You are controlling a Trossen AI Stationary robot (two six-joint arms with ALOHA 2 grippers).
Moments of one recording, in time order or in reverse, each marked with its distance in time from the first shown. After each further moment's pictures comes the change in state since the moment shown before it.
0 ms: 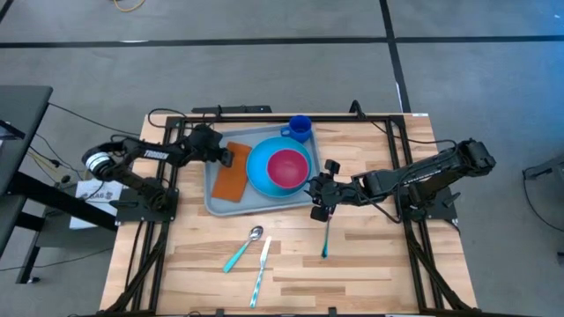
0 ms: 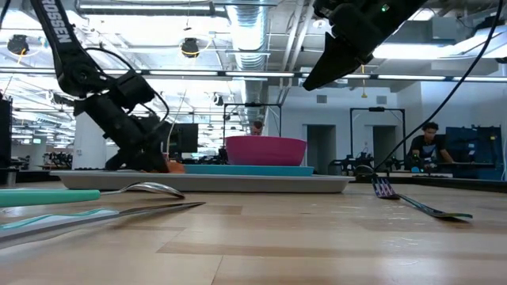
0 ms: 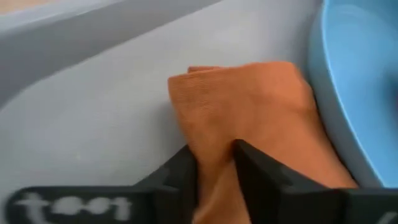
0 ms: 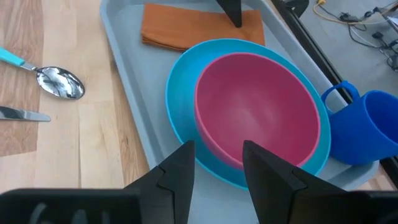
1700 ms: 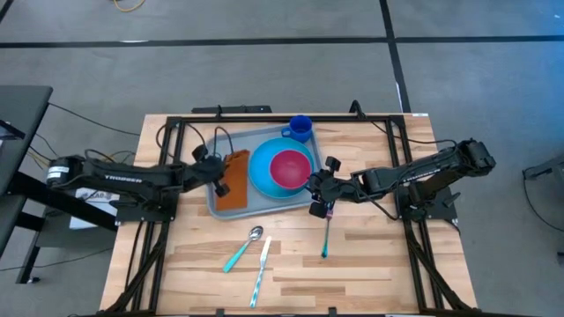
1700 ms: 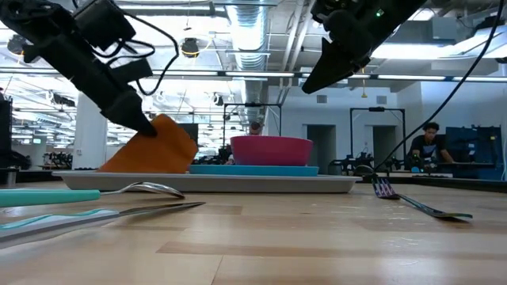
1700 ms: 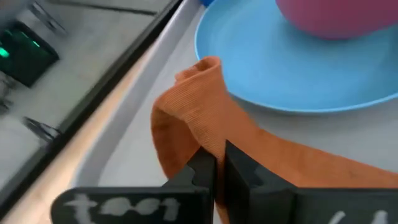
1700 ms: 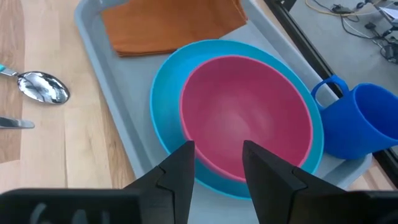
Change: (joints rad) left arm -0.712 -0.506 -0.003 -0.412 -0.759 0.291; right arm -0.032 0.000 0.000 -0.004 0.000 0.018
